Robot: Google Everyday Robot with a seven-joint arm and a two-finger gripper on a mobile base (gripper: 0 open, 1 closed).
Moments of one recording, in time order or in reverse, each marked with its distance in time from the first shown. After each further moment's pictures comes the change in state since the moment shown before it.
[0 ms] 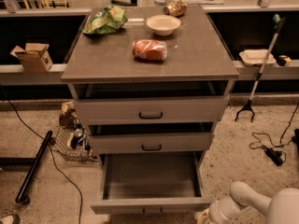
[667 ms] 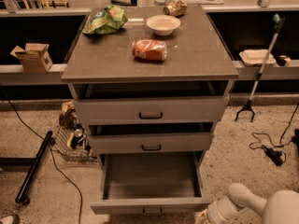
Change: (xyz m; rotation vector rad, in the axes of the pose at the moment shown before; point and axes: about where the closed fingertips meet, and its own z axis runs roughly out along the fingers) arm 0.006 -0.008 0.021 -0.002 -0.016 -0.040
